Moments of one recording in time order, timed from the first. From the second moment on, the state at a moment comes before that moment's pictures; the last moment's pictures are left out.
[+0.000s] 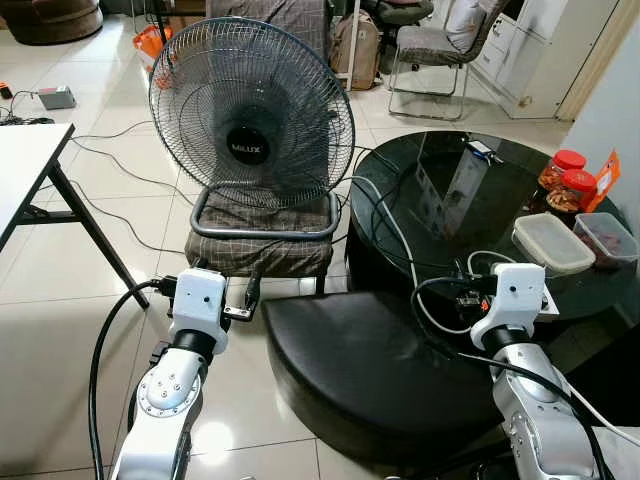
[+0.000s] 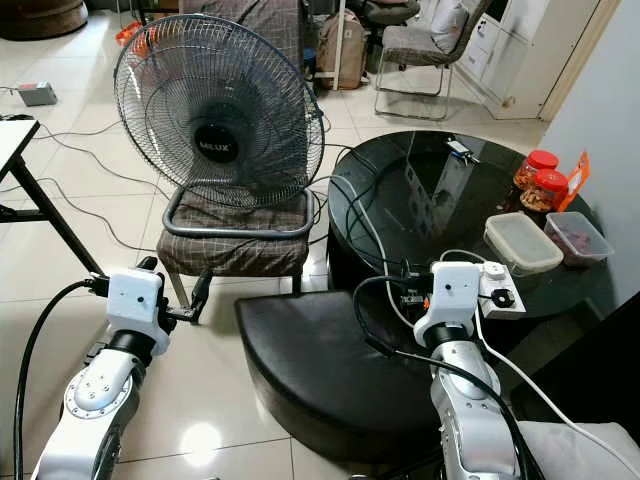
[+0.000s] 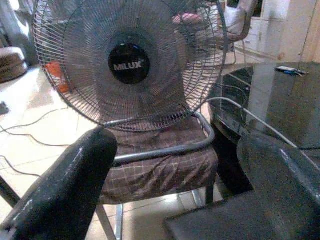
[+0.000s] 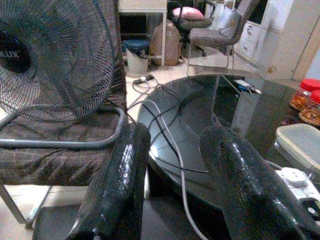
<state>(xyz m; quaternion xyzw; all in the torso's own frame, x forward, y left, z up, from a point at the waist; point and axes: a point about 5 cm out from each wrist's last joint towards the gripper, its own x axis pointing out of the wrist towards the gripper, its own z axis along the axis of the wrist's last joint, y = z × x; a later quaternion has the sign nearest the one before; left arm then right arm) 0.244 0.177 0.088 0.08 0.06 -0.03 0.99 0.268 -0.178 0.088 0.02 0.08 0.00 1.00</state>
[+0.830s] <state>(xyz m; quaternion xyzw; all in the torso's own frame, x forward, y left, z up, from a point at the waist) 0.262 0.200 0.158 0.18 0.04 0.05 0.98 0.301 -0.128 0.142 0.03 0.00 0.12 0.99</state>
